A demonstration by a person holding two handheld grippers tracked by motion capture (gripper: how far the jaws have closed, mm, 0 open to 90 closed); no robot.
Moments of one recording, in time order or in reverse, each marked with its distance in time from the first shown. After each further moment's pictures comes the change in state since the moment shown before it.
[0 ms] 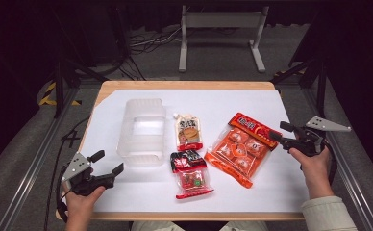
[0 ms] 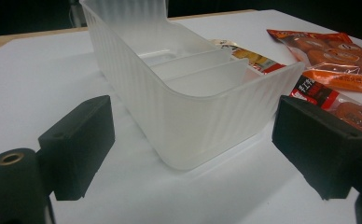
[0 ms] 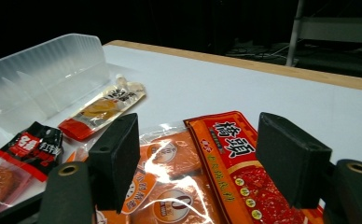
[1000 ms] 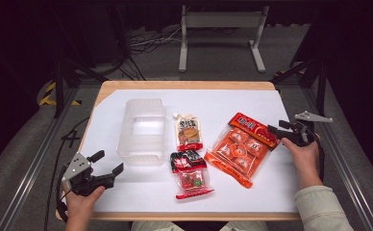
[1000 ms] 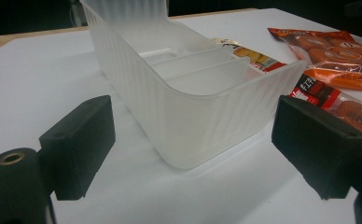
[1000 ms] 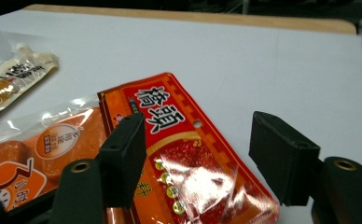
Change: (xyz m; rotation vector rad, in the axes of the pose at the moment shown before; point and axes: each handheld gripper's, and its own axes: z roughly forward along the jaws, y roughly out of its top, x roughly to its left) left arm 0.000 0.000 0.000 0.003 0.006 0.002; right arm -0.049 -0.023 0.047 0.142 -0.180 0.094
